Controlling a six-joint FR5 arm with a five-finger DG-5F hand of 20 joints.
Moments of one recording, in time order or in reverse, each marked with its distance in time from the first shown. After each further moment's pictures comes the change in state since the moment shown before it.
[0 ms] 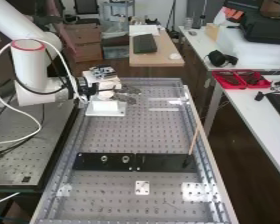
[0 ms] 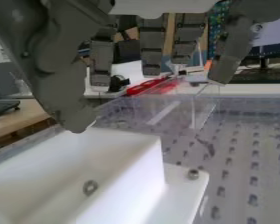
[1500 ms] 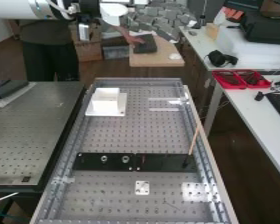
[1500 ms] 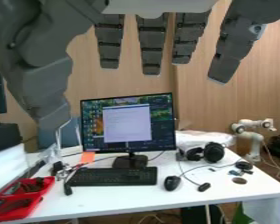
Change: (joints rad) arm -0.018 0.172 0.456 -0.430 0.571 0.048
